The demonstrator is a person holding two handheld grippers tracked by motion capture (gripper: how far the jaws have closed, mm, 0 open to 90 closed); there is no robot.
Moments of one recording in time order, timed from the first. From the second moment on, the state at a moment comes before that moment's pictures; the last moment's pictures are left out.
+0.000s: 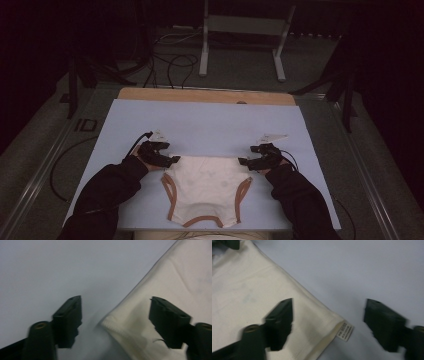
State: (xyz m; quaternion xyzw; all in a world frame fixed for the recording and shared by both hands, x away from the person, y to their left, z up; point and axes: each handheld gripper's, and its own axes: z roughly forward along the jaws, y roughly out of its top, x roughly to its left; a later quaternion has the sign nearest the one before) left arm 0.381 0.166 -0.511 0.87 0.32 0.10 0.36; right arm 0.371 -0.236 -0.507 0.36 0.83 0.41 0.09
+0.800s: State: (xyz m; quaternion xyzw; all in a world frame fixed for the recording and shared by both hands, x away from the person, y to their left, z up) left arm 0.378 0.166 -0.517 0.88 0.32 0.09 0.33; right arm 0.363 -0.224 -0.519 0.34 0.87 0.34 0.12
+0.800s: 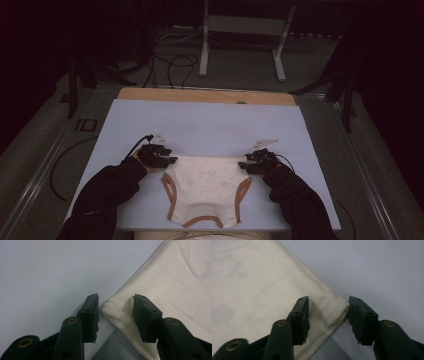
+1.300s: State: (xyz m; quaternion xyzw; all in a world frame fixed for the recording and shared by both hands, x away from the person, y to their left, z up) left arm 0.375 0.160 -0.513 0.89 0.31 0.06 0.33; right arm 0.360 -0.219 -0.516 0.33 0.88 0.34 0.10
